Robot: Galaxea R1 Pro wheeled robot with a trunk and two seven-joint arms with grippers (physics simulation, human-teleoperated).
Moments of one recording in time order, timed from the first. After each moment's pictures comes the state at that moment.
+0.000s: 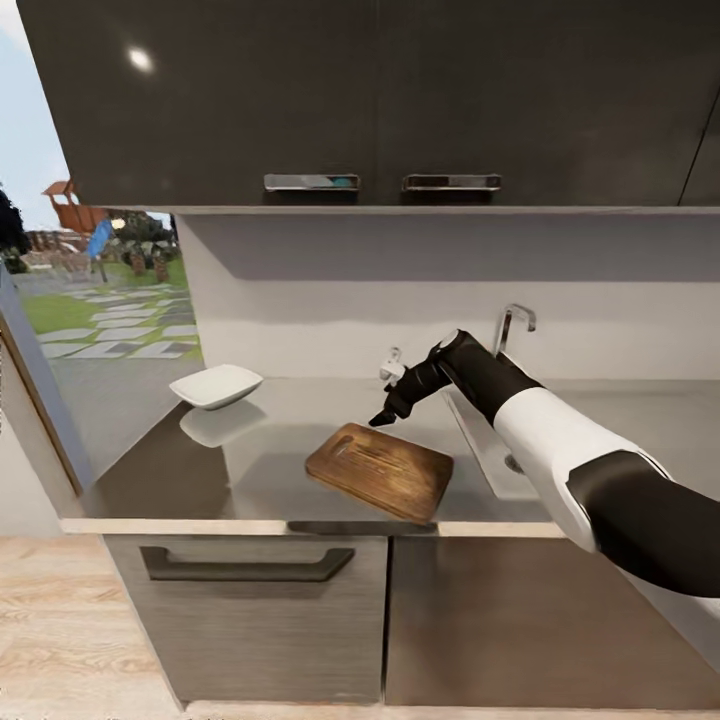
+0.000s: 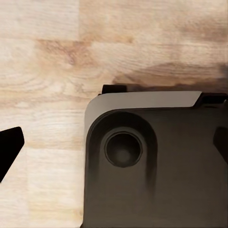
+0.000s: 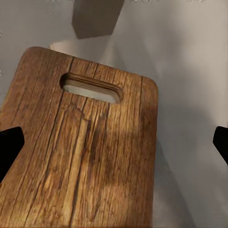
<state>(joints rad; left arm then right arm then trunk) 0.00 0.02 0.01 -0.09 0.03 -0.22 0.01 -1.41 0.07 0.41 -0.41 0.45 0.38 1.07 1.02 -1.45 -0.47</state>
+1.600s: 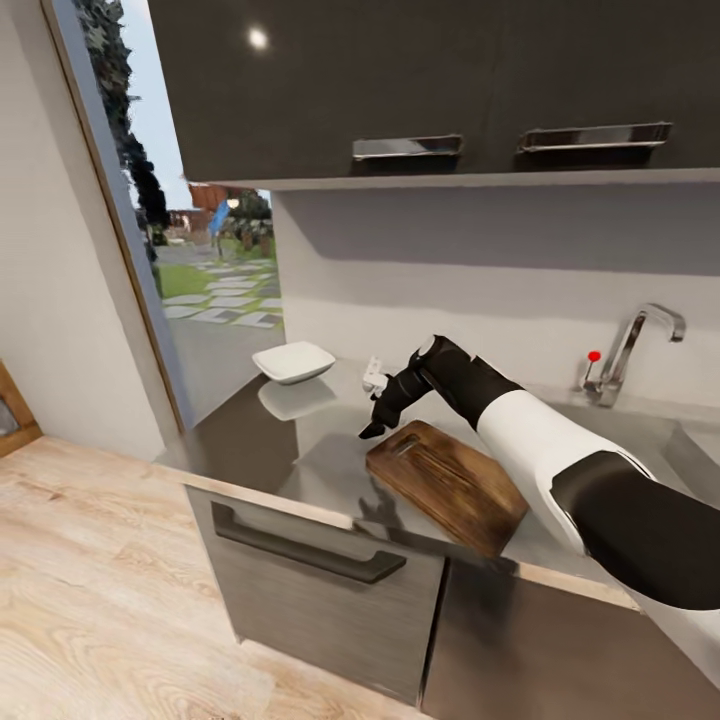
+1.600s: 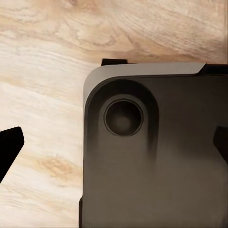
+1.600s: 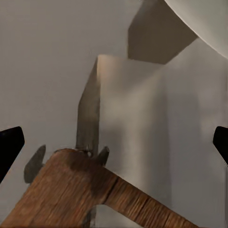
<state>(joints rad) 0.00 0.02 0.01 -0.07 0.03 -0.22 0.01 -1.41 0.12 0.51 -0.40 0.48 0.35 1.09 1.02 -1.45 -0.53</state>
